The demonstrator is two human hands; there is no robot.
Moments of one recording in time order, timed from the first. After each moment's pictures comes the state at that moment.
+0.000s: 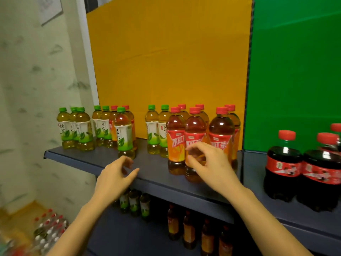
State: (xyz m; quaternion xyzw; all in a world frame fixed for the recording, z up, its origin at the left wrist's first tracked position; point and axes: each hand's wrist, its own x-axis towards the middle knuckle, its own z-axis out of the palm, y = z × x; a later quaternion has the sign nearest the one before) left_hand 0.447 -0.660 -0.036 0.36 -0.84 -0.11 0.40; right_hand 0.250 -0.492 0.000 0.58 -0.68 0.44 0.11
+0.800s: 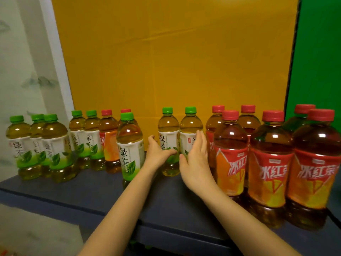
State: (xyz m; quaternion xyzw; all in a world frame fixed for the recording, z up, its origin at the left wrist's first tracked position) left_hand 0.297 -0.854 0.000 0.27 -0.76 -0.47 0.36; right_hand 0.282 -0.722 -0.002 0.41 -0.75 0.51 0.09
